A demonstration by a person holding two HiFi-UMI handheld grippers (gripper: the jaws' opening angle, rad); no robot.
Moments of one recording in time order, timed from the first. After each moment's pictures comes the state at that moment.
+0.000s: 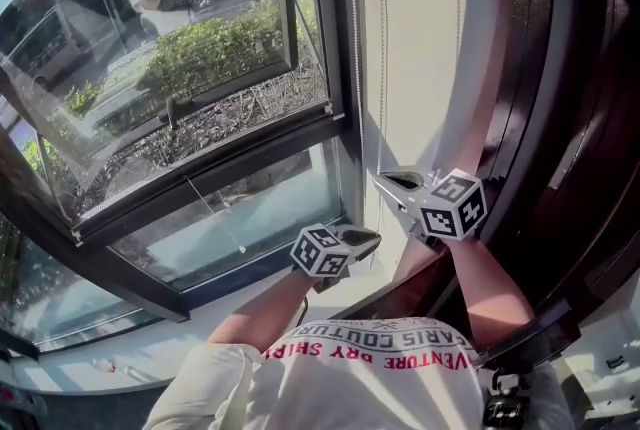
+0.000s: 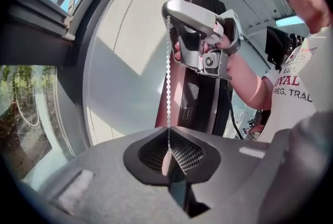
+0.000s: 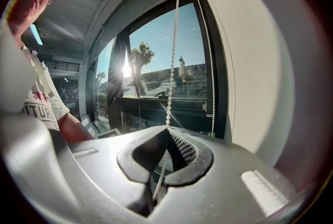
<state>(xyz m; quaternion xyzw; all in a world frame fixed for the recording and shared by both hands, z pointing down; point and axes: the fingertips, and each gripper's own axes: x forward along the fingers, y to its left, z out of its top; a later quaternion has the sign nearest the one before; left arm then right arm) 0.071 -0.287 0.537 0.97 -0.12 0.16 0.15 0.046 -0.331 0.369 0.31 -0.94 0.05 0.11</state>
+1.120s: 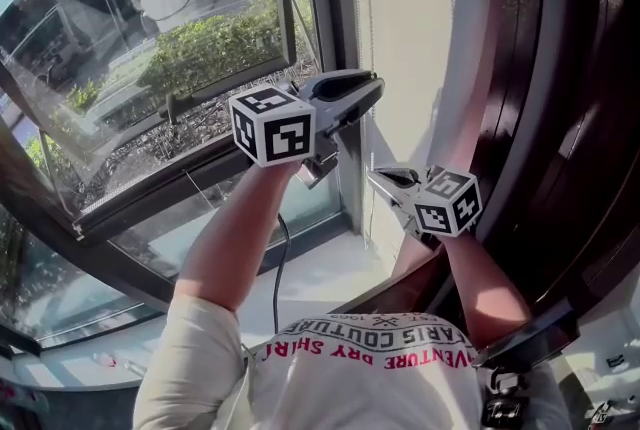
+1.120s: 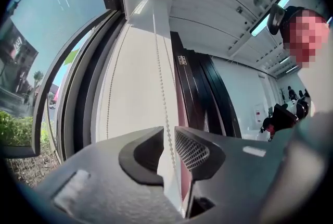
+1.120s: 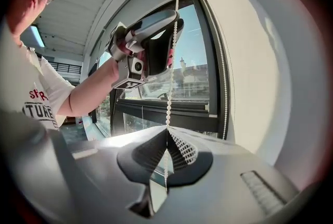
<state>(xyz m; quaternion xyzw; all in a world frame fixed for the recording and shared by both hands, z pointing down) 0.064 -0.347 0.176 0.99 -0.15 -0.05 -0.02 0.043 -0.323 0.367 0.31 -0.95 0.05 0.11</state>
